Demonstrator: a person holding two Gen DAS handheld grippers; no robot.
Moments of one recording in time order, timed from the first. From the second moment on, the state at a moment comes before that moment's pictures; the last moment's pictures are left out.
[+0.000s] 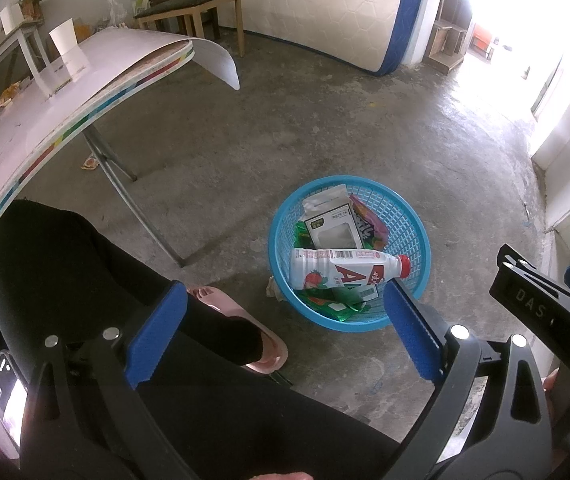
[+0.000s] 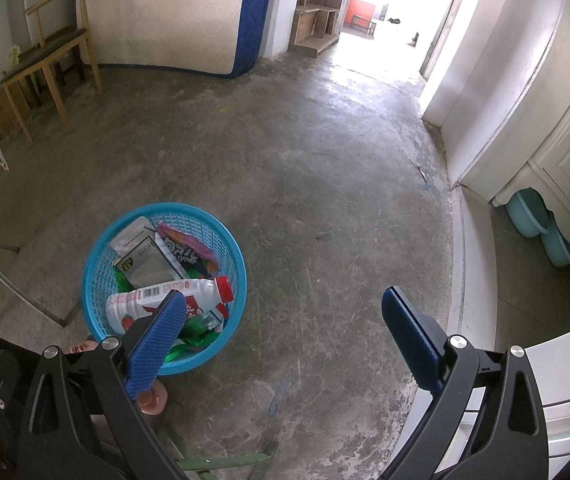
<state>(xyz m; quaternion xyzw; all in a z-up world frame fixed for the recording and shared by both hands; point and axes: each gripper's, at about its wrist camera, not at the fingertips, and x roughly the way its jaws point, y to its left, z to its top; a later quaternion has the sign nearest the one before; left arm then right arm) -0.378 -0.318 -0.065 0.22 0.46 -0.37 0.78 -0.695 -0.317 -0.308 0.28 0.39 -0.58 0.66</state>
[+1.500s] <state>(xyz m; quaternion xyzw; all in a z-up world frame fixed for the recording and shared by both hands) -0.378 -0.325 -0.068 0.22 0.46 -0.37 0.78 -0.687 -0.327 -0.308 0.28 0.40 -0.57 0.66</state>
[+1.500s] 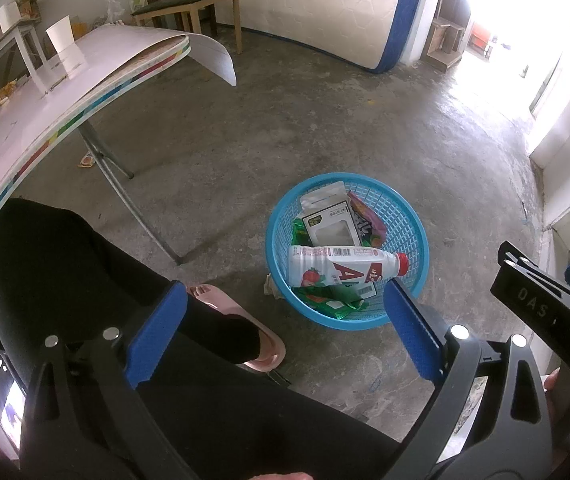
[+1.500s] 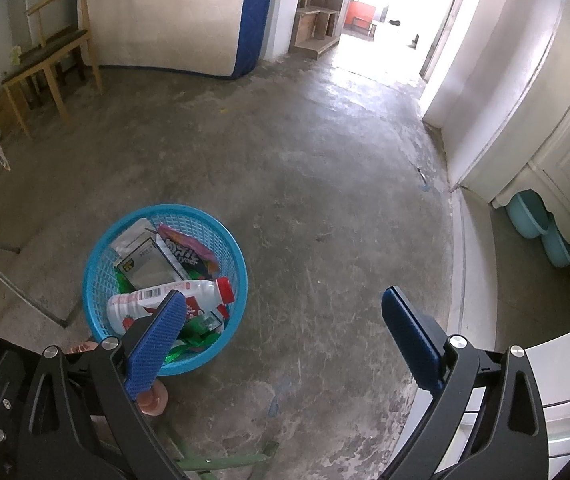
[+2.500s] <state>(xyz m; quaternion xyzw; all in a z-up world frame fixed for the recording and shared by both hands) -0.380 -0.325 -0.068 0.21 0.46 -0.37 0.78 -0.686 -0.331 -0.307 0.29 0.40 -0.57 0.66</state>
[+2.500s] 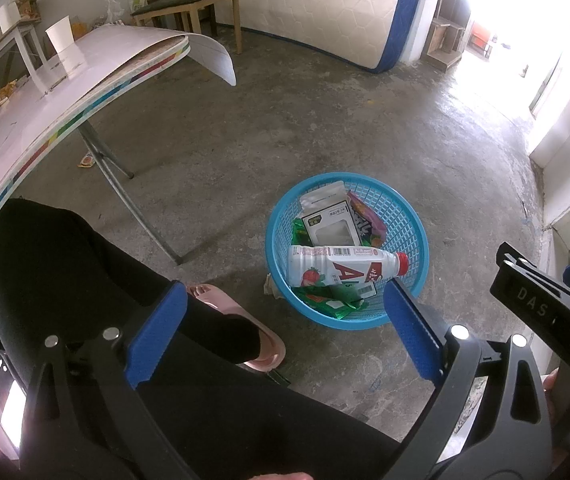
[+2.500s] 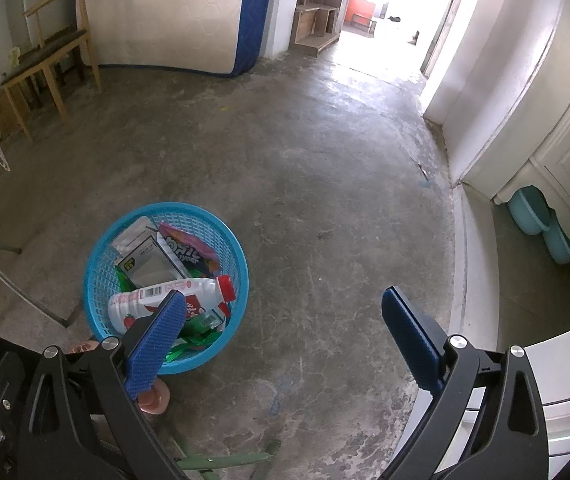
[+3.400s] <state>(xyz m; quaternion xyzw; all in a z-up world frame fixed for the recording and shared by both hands) -0.380 -0.325 -0.068 0.22 0.46 -0.37 0.78 -0.684 -0.331 -0.307 0.29 0.40 -0.57 0.66</state>
